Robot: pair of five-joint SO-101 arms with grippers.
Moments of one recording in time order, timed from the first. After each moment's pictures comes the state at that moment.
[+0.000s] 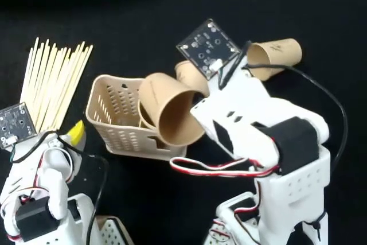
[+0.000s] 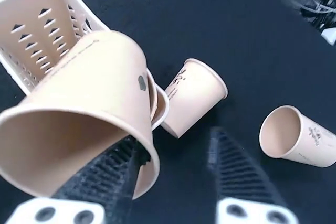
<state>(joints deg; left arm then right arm) -27.0 -89.2 59.2 81.2 1.0 -23.7 -36.6 -6.3 99.4 17.4</state>
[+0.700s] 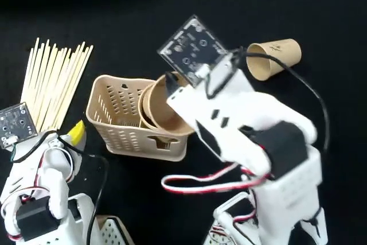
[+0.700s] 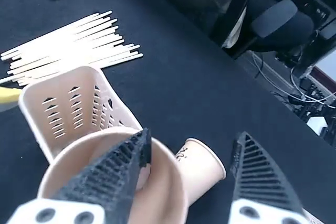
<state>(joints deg) -27.0 -89.2 59.2 81.2 1.0 -32.0 -36.6 -2.9 81.9 17.3</state>
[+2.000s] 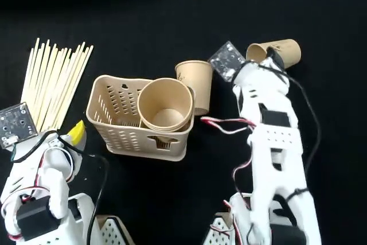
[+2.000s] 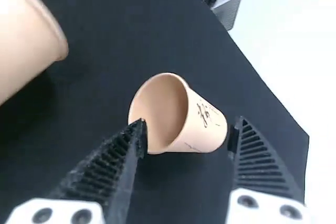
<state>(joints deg) -27.0 -89.2 59.2 81.2 1.0 7.4 -29.6 55.4 16.8 51.3</state>
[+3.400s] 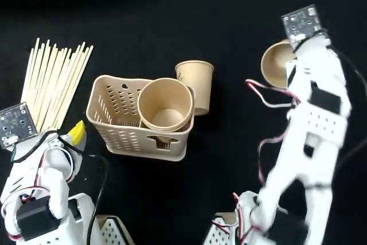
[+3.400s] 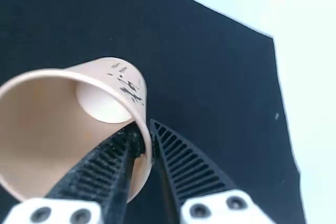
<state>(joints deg) -27.0 -89.2 59.2 81.2 1.0 23.4 -30.4 30.3 42.9 35.7</state>
